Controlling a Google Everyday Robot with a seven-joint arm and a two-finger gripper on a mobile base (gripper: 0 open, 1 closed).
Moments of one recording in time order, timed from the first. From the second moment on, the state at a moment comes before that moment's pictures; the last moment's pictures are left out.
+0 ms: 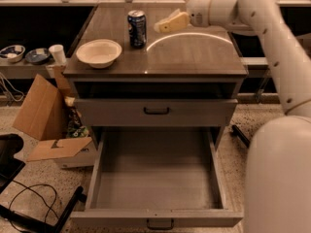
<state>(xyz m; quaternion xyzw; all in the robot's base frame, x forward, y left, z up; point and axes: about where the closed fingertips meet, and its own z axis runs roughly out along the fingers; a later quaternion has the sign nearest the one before) 0.811 -0.055 0.971 -0.45 0.61 0.25 0.61</state>
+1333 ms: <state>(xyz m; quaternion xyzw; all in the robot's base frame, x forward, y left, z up) 0.881 0.032 0.903 -0.37 0.64 0.31 0.59</state>
